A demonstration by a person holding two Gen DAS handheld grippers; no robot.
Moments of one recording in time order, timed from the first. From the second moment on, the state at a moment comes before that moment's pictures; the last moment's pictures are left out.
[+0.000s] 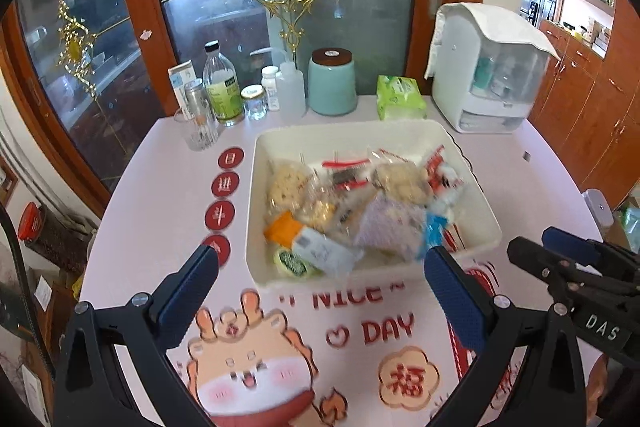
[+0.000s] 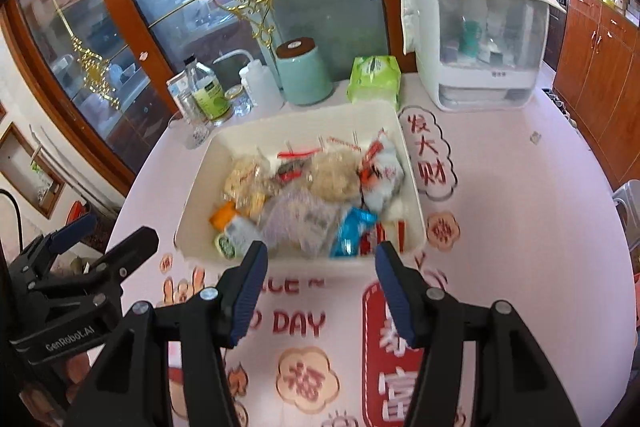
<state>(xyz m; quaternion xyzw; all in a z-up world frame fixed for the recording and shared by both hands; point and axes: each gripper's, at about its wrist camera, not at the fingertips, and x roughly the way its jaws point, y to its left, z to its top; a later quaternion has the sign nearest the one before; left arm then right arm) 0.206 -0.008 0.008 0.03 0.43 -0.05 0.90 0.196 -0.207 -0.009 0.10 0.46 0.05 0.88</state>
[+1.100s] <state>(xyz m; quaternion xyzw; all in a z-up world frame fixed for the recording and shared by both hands) 0.056 -0.018 0.004 0.03 0.45 -0.02 0.89 0.048 -0.206 0.002 0.09 0.46 0.06 0.88</state>
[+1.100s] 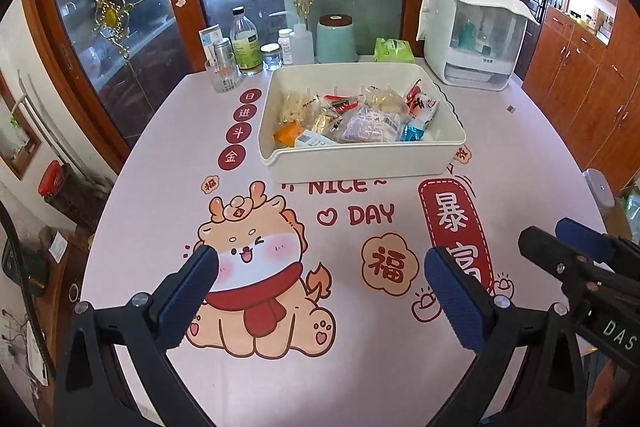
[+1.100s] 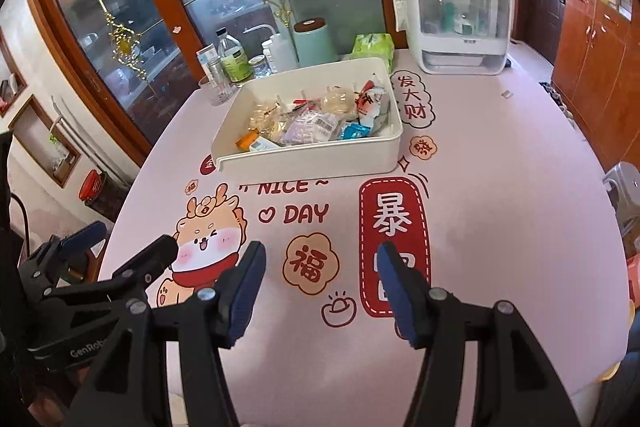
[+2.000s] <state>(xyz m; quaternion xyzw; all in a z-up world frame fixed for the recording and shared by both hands) 0.052 -0.010 -0.002 0.02 0.47 -0.03 0.88 0.042 -0.196 -0.003 0.10 0.47 0.06 0.87</state>
